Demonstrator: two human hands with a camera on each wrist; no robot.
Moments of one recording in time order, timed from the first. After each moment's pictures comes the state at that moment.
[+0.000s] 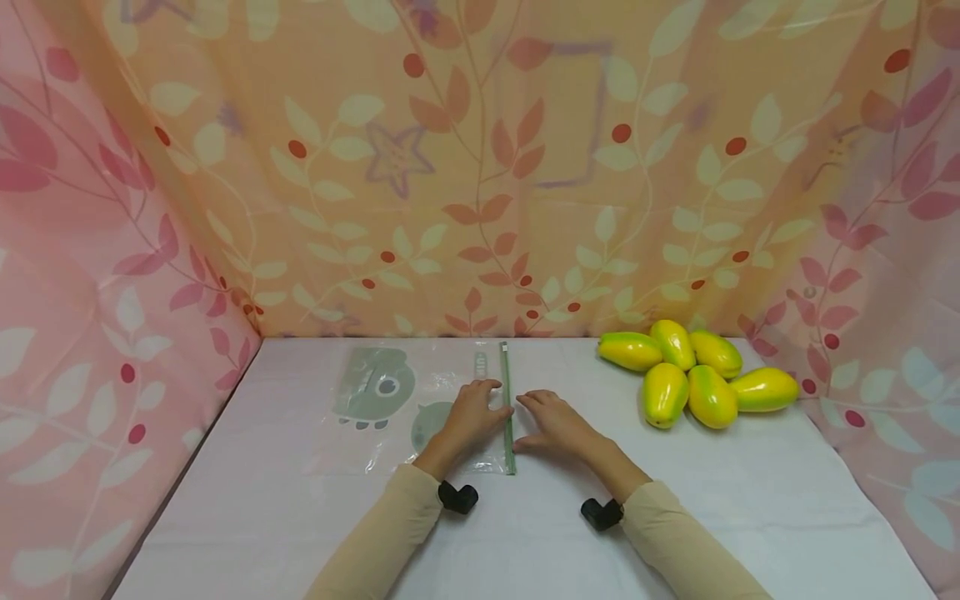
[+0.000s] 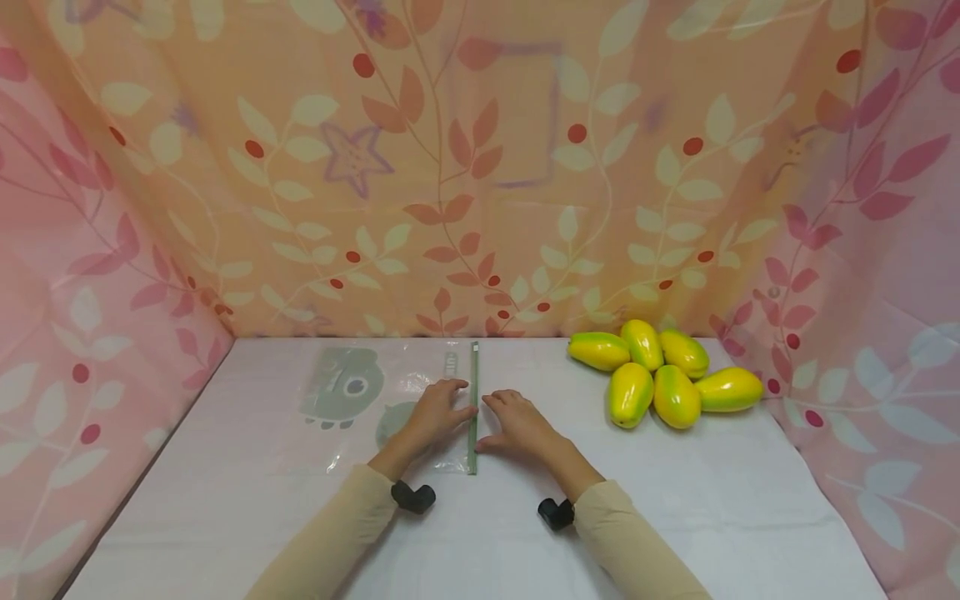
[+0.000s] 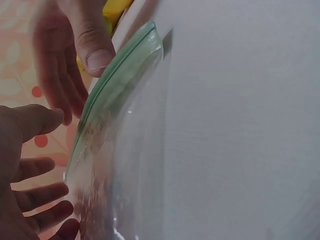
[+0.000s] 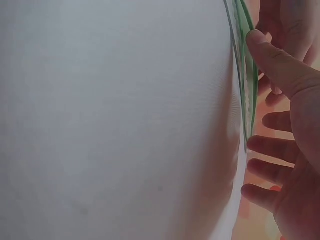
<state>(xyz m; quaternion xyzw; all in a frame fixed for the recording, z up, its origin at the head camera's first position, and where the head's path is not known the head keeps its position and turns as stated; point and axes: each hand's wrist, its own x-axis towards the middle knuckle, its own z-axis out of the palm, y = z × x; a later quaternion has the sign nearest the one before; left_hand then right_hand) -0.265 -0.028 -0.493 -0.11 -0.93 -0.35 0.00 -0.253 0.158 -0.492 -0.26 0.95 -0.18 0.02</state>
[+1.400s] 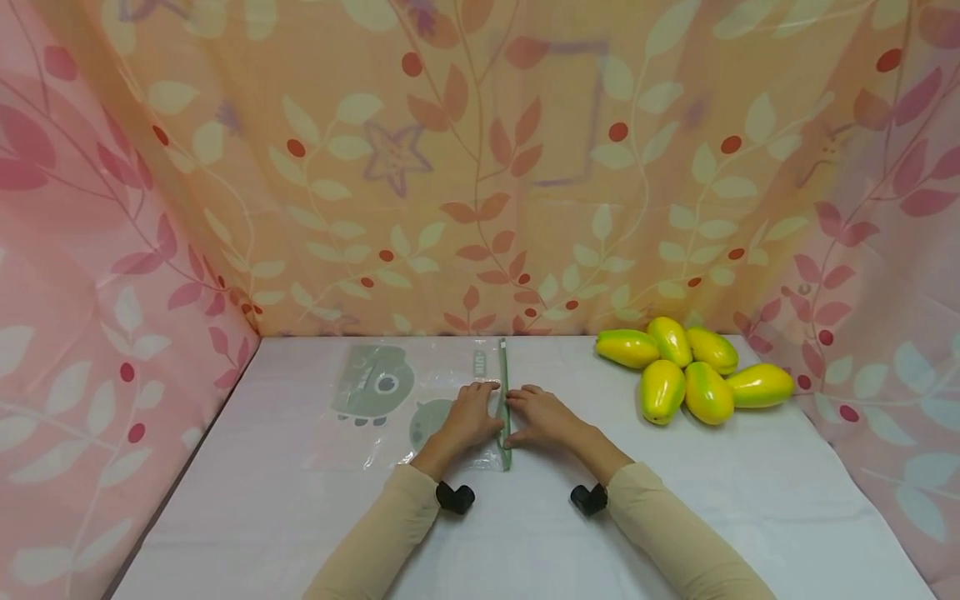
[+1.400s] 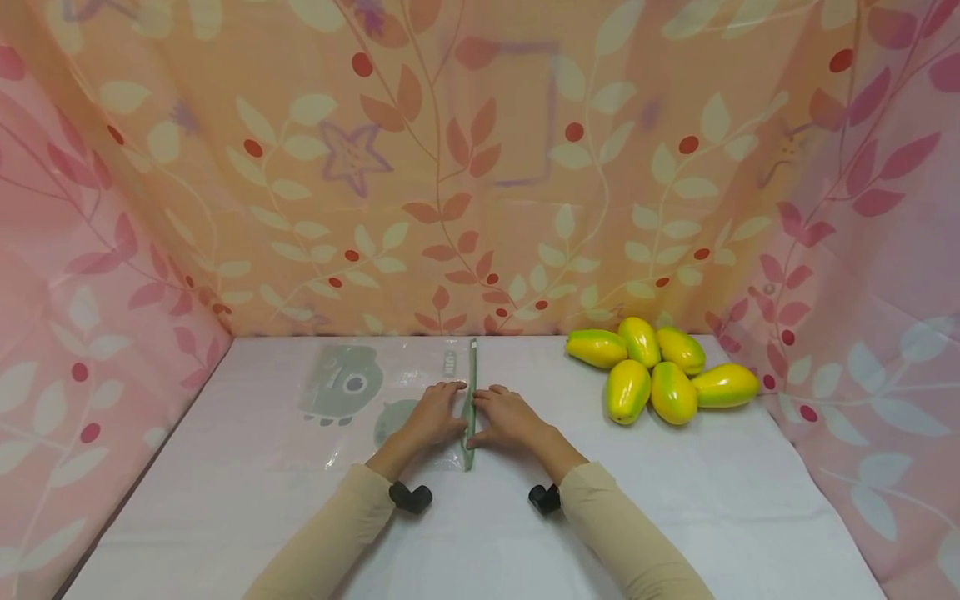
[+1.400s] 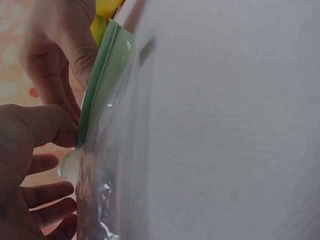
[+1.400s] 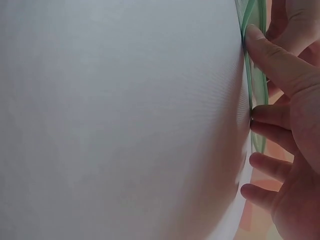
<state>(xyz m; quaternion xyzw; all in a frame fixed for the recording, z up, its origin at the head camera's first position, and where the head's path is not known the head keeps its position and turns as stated) -0.264 -0.032 -0.497 -0.14 -0.95 -0.29 -0.02 -0.266 0.142 -0.490 -0.31 0.94 -0.14 0.04</state>
